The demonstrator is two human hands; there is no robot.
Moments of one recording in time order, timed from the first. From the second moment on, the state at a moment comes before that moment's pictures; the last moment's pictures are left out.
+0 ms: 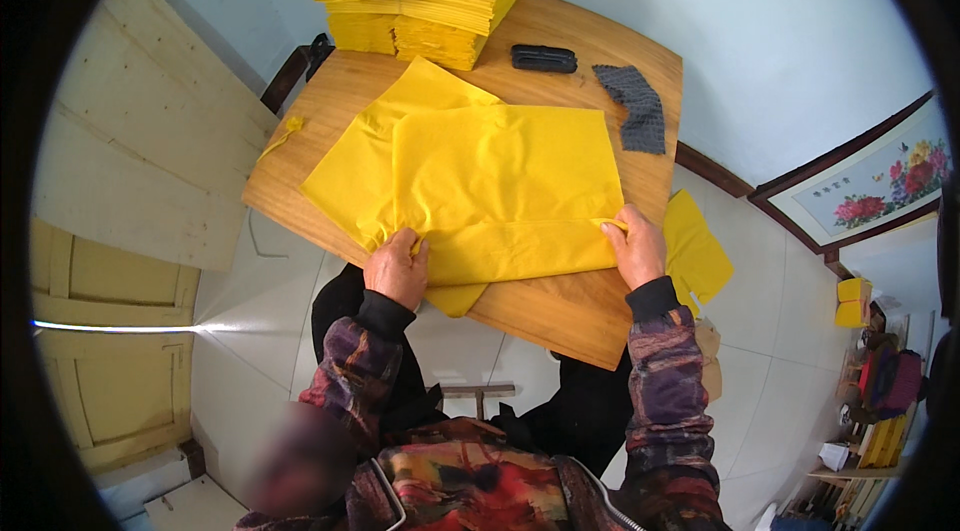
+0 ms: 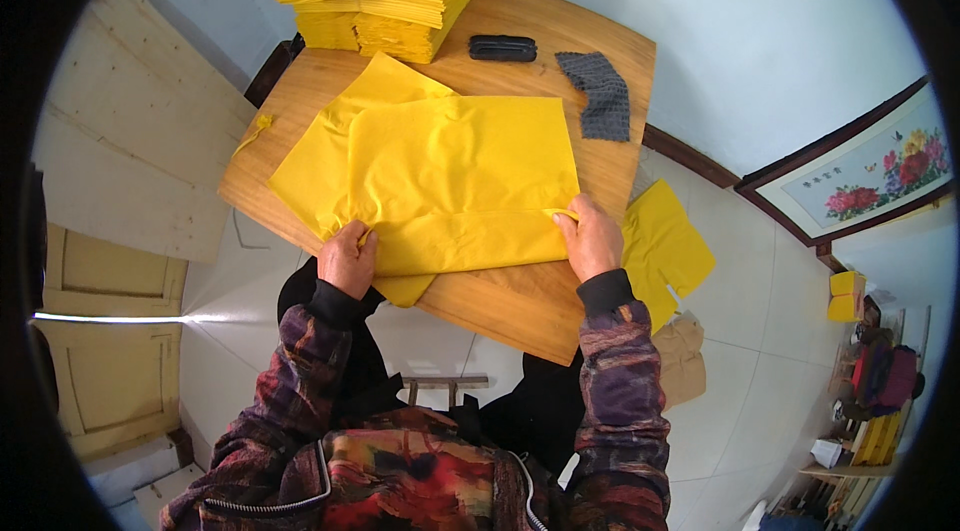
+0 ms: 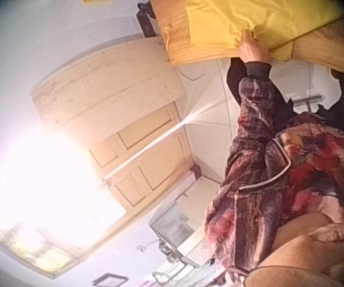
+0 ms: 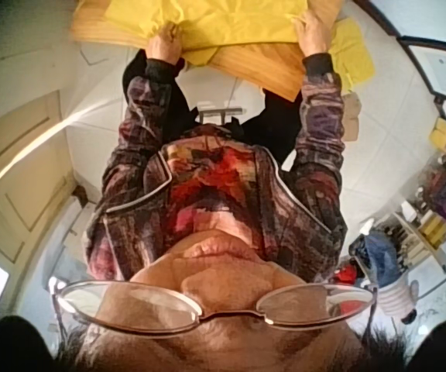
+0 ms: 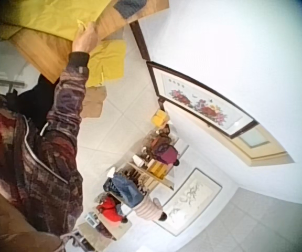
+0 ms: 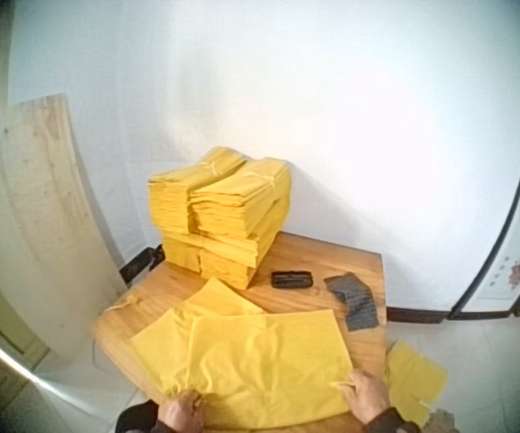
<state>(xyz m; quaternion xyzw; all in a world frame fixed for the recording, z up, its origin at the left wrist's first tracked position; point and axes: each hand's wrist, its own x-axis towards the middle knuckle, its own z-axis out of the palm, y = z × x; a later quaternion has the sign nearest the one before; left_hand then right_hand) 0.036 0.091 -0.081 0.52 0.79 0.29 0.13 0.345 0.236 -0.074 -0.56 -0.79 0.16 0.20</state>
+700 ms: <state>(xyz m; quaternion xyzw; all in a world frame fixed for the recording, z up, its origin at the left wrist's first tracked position) 0.034 0.095 -0.095 0.57 0.78 0.23 0.07 0.330 0.198 -0.072 -0.65 -0.68 0.04 0.34</state>
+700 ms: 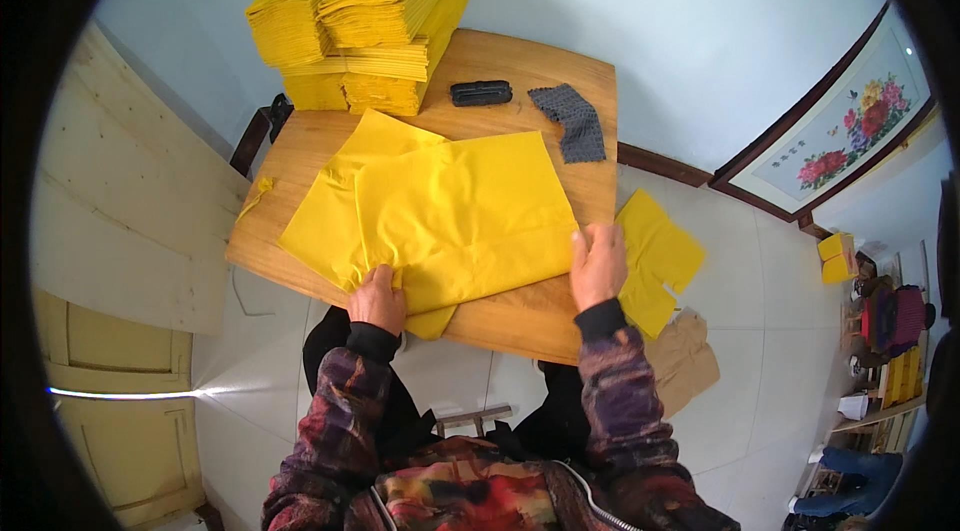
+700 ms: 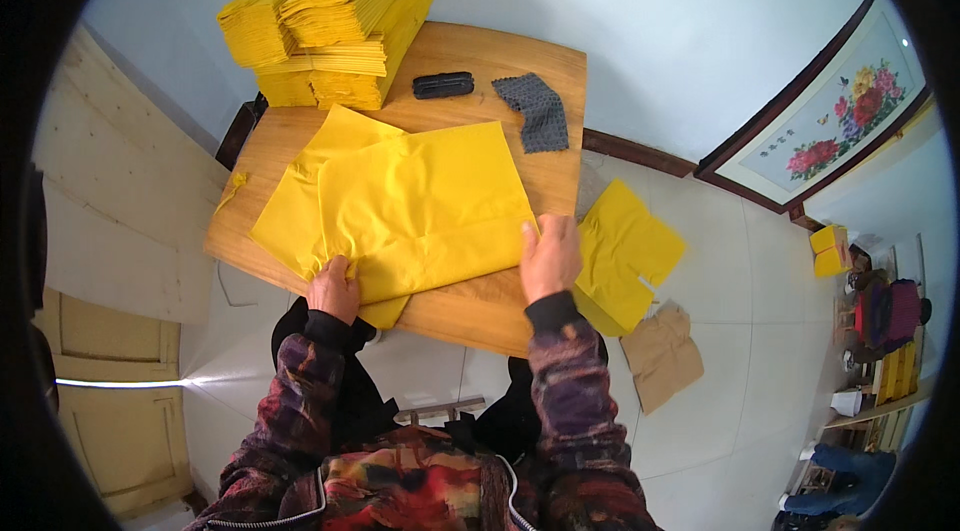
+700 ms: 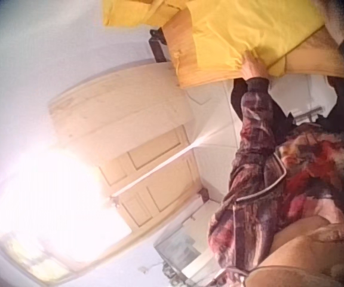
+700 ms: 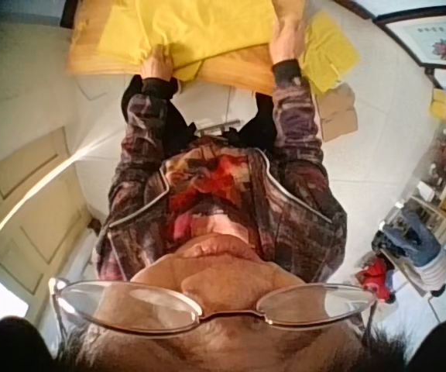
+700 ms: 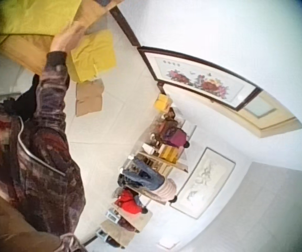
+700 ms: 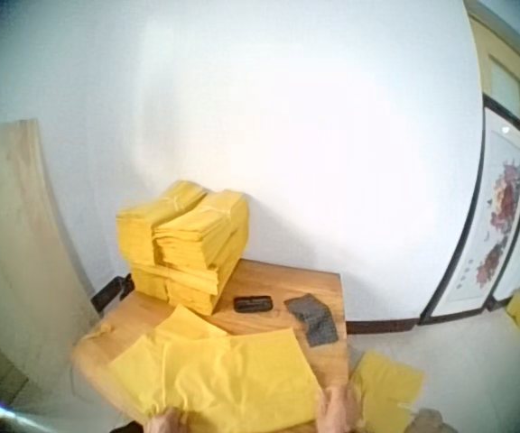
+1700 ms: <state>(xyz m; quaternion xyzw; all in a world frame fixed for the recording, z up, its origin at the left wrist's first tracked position) 0.031 0.093 -0.095 0.56 0.79 0.24 0.09 0.264 0.162 -0.087 -0.48 -0.85 0.10 0.19</state>
